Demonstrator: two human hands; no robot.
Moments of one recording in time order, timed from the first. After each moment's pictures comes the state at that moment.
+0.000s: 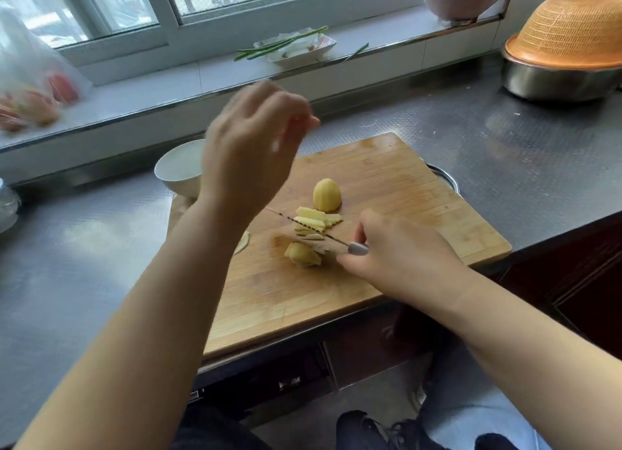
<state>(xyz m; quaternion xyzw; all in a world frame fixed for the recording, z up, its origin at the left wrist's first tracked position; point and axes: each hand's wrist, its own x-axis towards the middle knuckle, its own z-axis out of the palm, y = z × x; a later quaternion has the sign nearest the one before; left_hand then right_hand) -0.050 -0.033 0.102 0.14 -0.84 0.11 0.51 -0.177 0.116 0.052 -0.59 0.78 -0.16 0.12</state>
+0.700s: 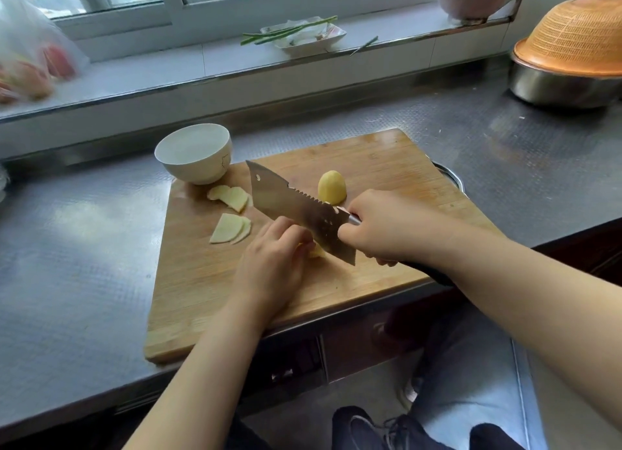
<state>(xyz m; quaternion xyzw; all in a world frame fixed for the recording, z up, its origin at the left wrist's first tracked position) -0.011 0.002 -0.041 0.29 -0.89 -0.06 0.34 -0.180 0.080 0.064 -0.61 0.75 -0.11 0.25</state>
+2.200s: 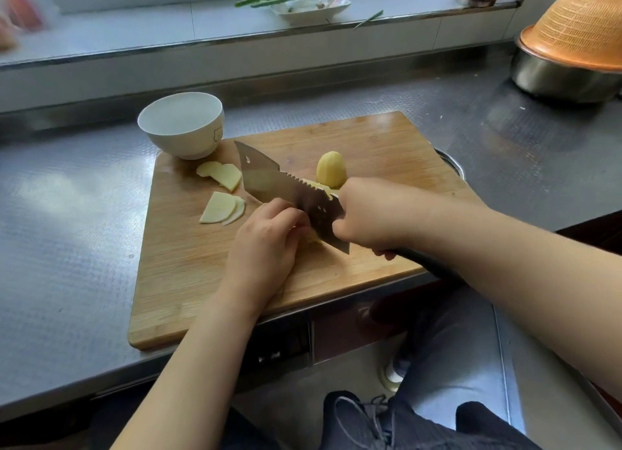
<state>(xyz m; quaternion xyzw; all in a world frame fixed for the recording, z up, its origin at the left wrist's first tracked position) -0.009 0.002 -0.039 0.34 -0.88 -0.08 0.33 -0.161 0.067 0.067 -0.60 0.76 -0.01 0.25</state>
